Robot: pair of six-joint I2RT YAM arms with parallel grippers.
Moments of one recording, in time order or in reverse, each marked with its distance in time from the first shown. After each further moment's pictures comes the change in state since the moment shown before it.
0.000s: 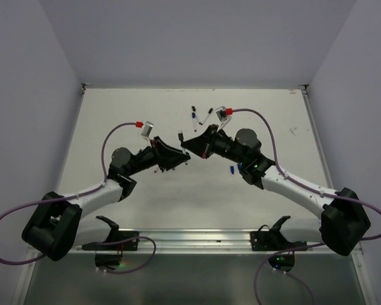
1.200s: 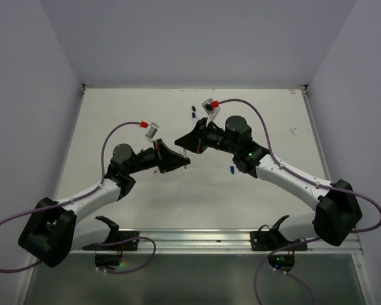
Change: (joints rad) left arm -0.005 -0.051 0.043 -0.195 0.106 0.106; right arm 0.011 0.096 0.186 -0.204 -0.050 -0.199
